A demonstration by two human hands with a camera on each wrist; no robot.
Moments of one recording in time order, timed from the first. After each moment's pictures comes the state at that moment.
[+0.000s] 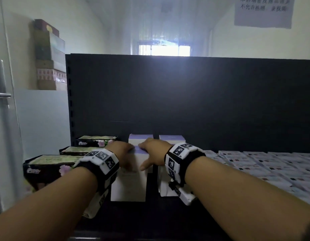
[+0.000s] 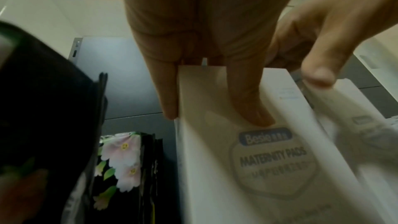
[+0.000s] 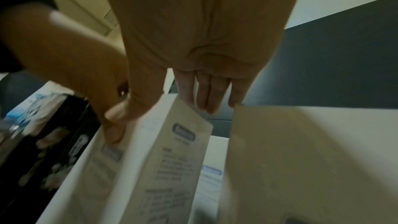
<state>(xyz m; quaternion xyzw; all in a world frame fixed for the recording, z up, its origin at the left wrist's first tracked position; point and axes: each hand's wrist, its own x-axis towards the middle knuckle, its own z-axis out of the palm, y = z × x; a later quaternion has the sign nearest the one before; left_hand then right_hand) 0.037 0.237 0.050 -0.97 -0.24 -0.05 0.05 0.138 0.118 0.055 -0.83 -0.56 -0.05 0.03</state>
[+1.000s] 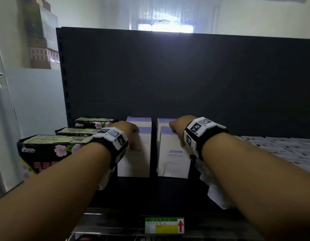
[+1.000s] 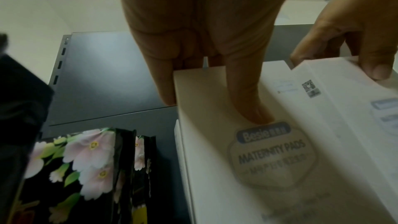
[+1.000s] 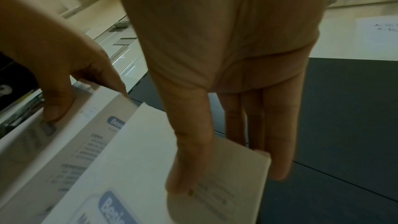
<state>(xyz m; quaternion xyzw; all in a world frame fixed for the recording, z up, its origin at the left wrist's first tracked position) 0.074 0.245 0.043 -0.97 -0.24 -0.05 0.02 0.221 0.089 0.067 -0.89 -0.42 -0.07 -0.17</state>
